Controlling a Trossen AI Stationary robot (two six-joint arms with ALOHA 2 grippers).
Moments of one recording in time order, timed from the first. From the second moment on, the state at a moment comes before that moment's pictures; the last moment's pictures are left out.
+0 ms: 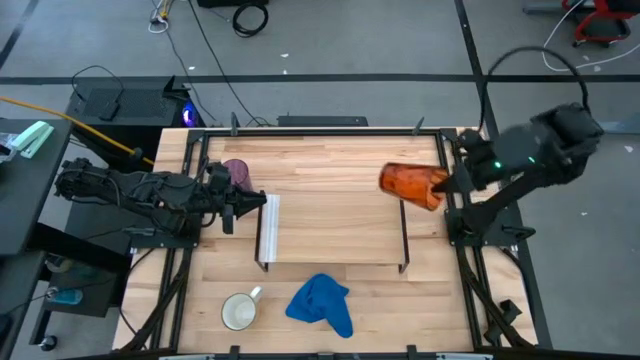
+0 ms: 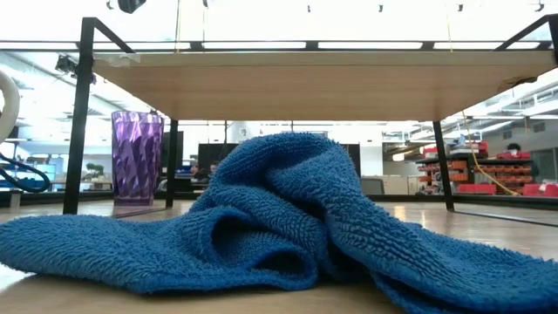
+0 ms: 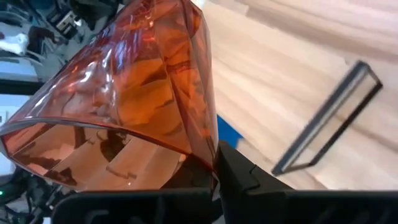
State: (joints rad) left arm -0.27 0.82 0.89 -0.27 -0.41 -0.70; right arm 0.34 1.22 2.02 -1.57 0.16 1.38
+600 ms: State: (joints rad) left arm -0.27 0.82 0.89 -0.23 -0.41 -0.69; right arm -0.20 1.55 2.16 -1.57 -0.47 0.87
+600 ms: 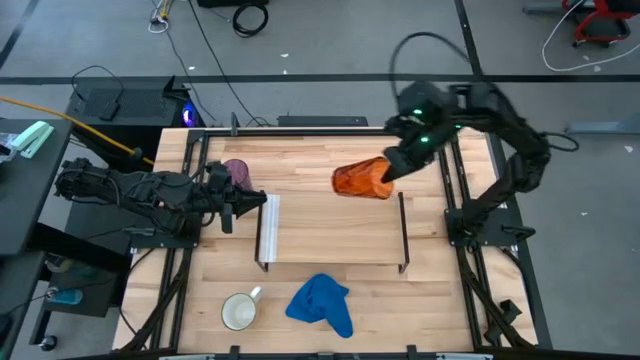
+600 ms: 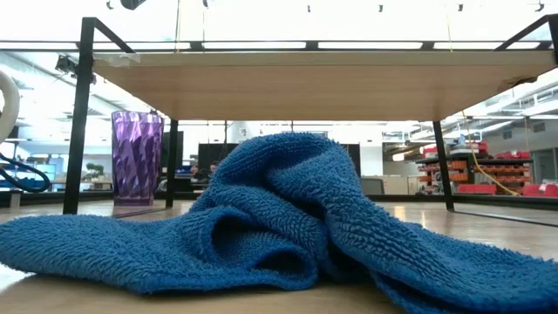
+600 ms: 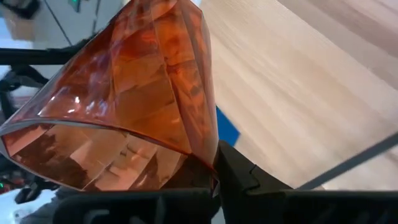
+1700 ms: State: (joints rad) left arm -0.27 0.82 0.89 -0.13 -0.41 -0.62; right arm -0.23 1.57 2.35 -1.58 -0.19 0.57
